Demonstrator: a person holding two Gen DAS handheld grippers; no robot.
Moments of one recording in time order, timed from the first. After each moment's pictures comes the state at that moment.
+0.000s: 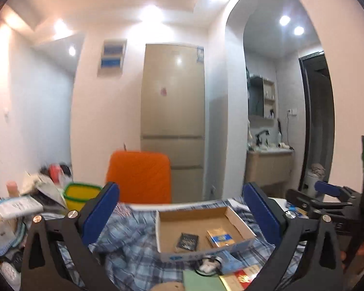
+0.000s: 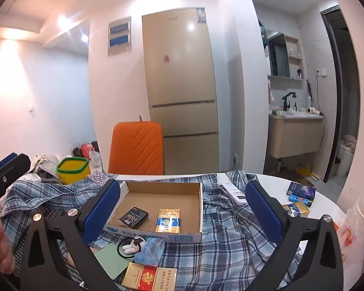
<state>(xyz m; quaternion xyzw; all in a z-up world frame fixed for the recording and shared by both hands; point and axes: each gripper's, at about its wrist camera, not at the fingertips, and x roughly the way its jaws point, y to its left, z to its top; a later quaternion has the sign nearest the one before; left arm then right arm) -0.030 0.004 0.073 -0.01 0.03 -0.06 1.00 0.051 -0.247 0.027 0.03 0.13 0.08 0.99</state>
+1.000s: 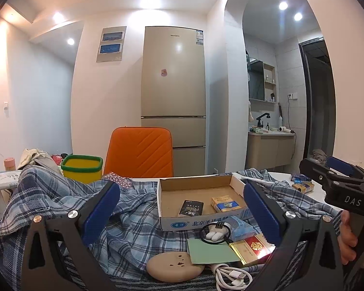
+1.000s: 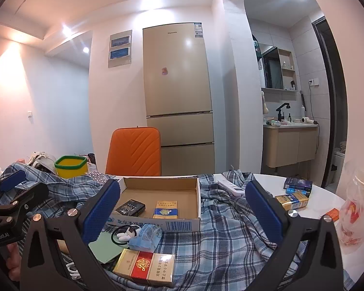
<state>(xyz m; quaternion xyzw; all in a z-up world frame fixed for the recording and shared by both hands) -0.019 0.002 -0.005 0.00 0.08 -0.06 0.99 0.022 -0.242 -0.024 0.02 0.09 0.06 0.99</state>
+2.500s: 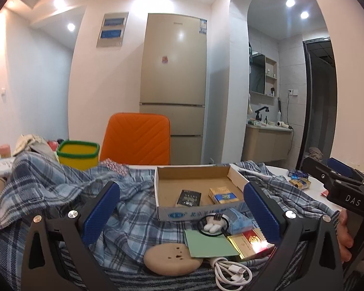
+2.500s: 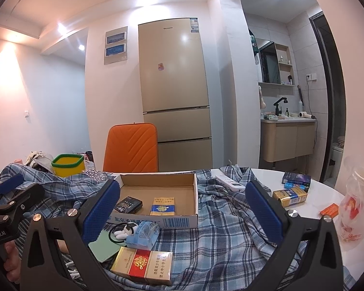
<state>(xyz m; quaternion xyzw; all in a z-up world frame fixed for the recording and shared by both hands) -0.009 0.010 -0.008 -0.03 0.12 -0.07 0.99 0.022 -0.246 -0.022 0.03 0.10 0.05 0.99</state>
